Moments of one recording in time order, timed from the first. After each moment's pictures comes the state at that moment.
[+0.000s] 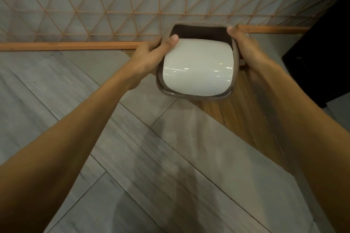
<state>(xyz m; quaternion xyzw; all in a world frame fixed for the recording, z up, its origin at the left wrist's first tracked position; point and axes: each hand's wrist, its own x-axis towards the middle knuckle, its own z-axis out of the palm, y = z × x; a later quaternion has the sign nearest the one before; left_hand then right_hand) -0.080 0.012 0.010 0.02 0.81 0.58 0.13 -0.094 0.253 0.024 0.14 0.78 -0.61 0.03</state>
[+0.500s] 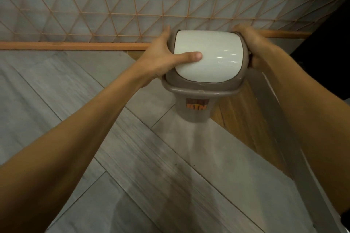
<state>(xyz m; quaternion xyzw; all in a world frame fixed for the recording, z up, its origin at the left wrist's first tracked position) -0.082 0.025 0.022 0.08 0.80 0.58 0.12 -0.124 0.260 0.037 0.22 0.78 -0.58 0.06</state>
